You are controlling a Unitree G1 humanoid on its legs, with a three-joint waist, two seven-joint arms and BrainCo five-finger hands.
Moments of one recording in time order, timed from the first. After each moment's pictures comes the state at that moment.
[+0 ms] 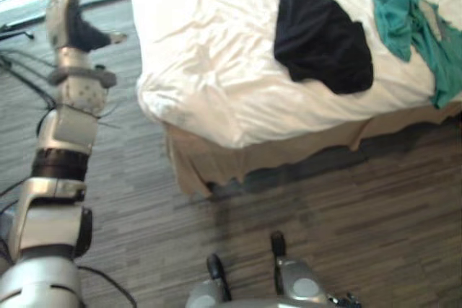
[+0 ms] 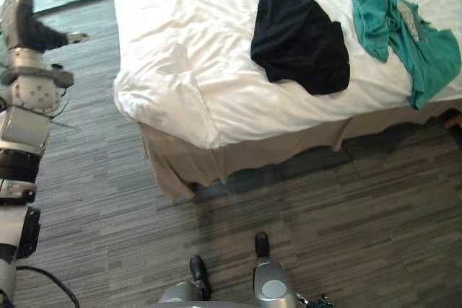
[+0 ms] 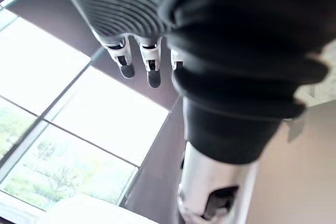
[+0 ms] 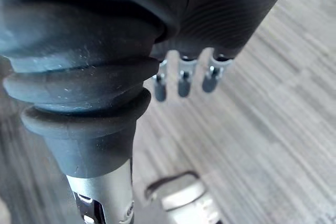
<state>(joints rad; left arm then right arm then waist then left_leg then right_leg) -0.98 0.75 -0.16 0.53 0.39 -0.09 0.36 0.16 -0.06 -0.39 1.00 0.06 -0.06 -0.08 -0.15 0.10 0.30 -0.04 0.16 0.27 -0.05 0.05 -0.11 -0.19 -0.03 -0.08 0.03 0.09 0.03</state>
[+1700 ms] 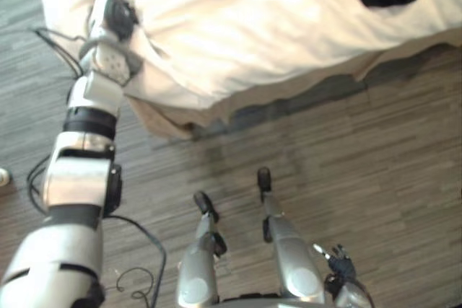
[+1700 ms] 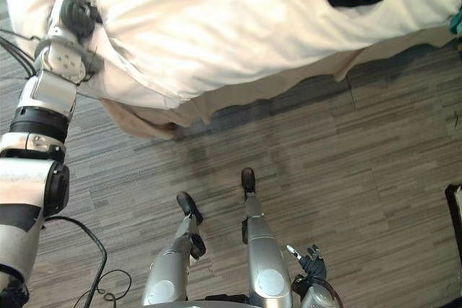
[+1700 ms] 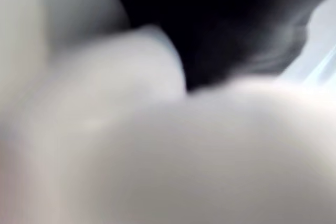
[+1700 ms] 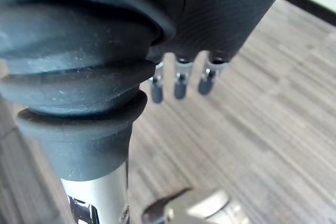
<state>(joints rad) -1.11 0.64 -0.07 0.88 0.44 -0.05 0.13 0.15 -0.05 -0.19 0.80 0.31 -0.12 -0.11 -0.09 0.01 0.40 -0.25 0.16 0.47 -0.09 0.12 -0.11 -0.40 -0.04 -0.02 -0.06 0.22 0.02</state>
